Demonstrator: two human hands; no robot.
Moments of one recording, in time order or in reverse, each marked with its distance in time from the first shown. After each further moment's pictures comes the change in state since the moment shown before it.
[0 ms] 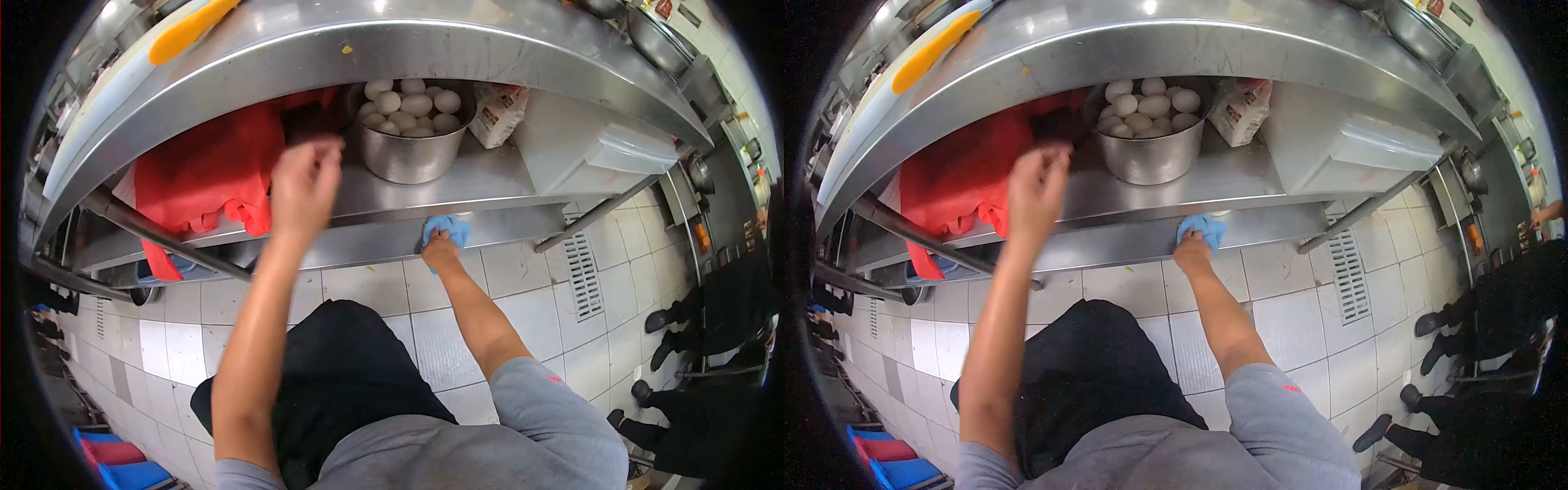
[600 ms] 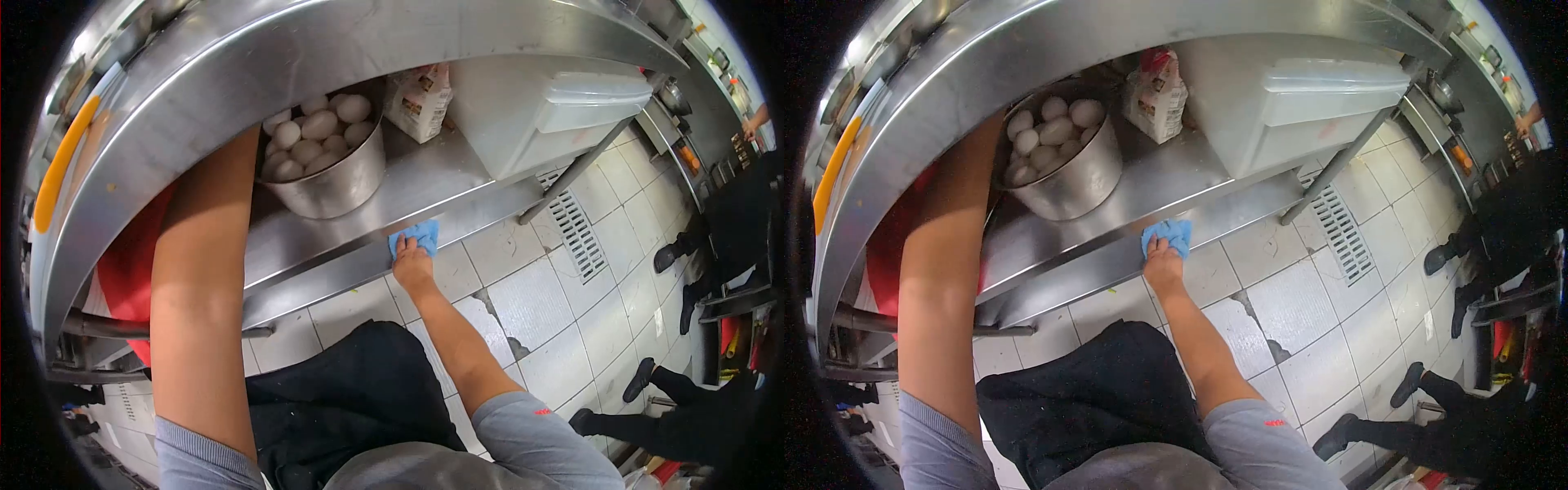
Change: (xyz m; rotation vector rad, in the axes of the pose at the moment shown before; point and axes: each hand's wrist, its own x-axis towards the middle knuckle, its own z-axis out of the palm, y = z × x) left_hand 0.213 -0.070 0.124 0.372 -0.238 0.409; right_hand 0.003 0.003 0.027 0.038 0.203 0.023
